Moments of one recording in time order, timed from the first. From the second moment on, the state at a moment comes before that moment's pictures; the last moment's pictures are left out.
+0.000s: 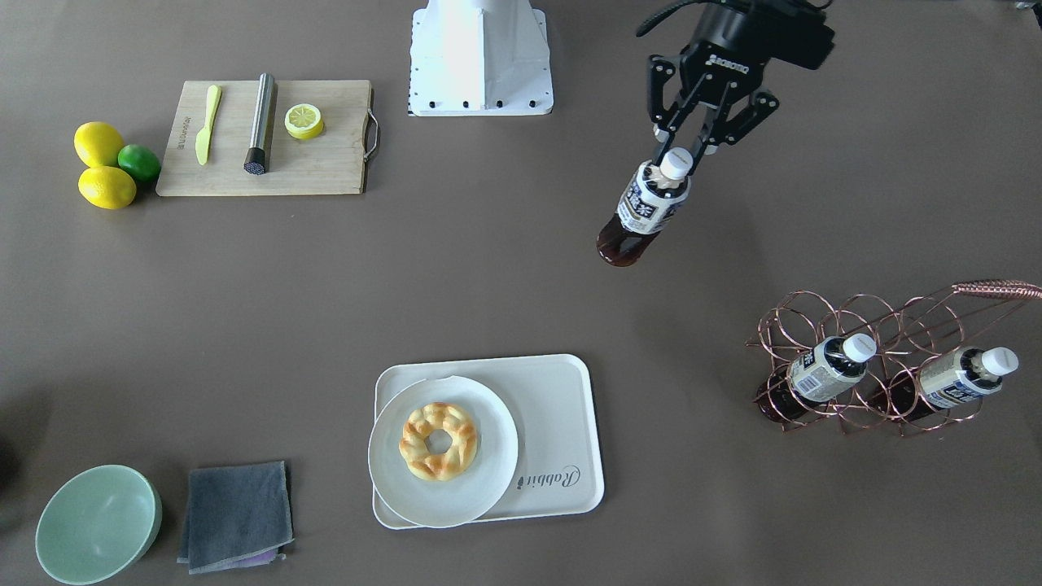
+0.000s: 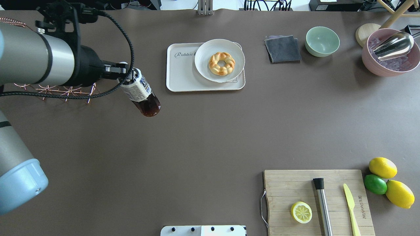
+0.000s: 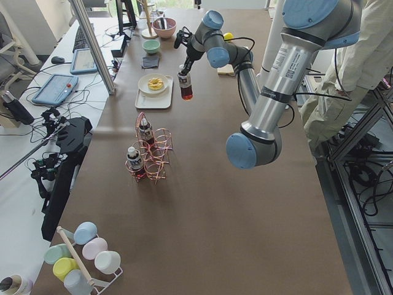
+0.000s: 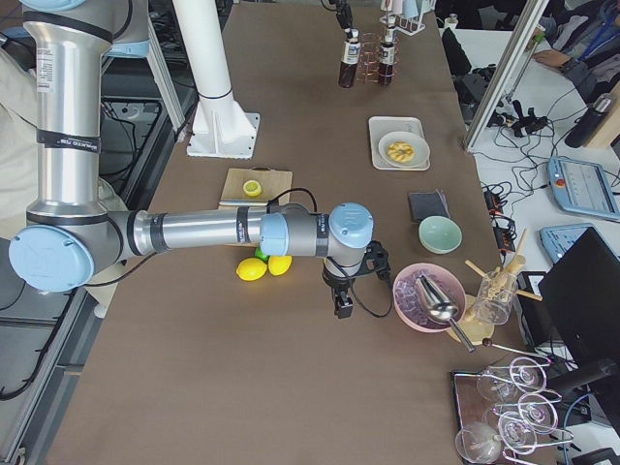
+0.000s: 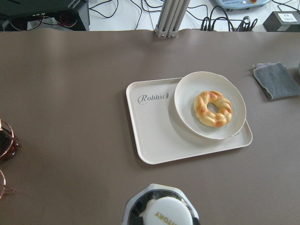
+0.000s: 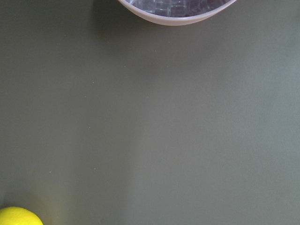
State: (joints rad) left arm -0.74 -2.03 -2.23 -1.57 -1.79 -1.03; right arm 1.50 -1.66 1.76 -1.66 2.35 -0.22
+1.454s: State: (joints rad) left arm -0.42 -2.32 -1.99 -1.44 -1.53 -1.17; right arm 1.50 -1.67 1.76 -1.66 2.37 -0.23
